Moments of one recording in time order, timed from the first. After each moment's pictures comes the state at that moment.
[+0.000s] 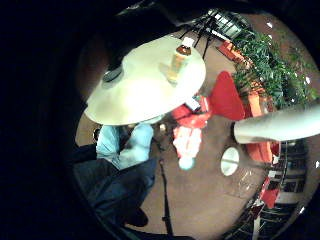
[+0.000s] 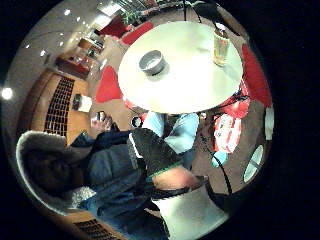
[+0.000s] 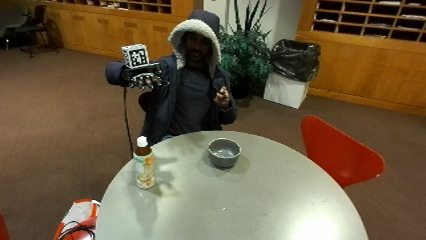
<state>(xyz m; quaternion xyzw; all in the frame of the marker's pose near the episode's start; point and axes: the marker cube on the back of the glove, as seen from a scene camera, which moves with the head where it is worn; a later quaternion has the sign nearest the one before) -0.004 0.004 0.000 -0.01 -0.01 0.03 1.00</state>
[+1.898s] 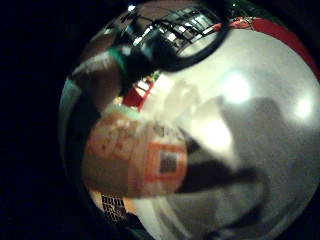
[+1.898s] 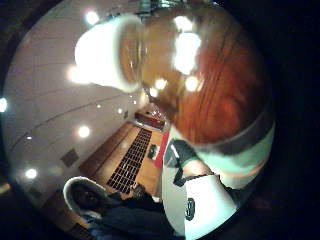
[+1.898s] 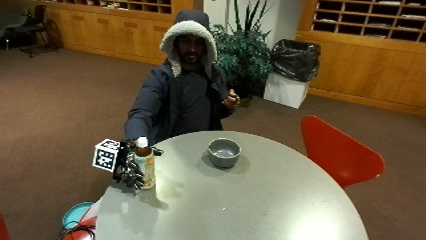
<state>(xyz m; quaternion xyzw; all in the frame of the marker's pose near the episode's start) 0.151 -0.250 0.252 0.24 -0.51 0.19 0.80</state>
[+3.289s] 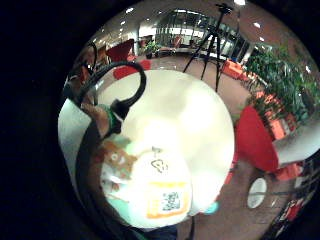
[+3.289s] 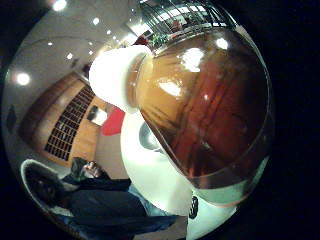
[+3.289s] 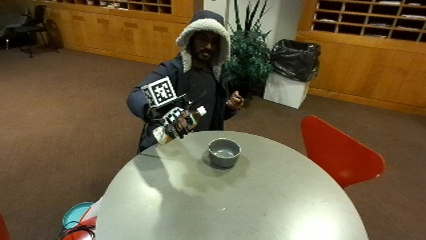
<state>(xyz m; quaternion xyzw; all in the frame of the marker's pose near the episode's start) -0.005 -0.275 0.106 0.16 -0.08 -0.02 0.98</state>
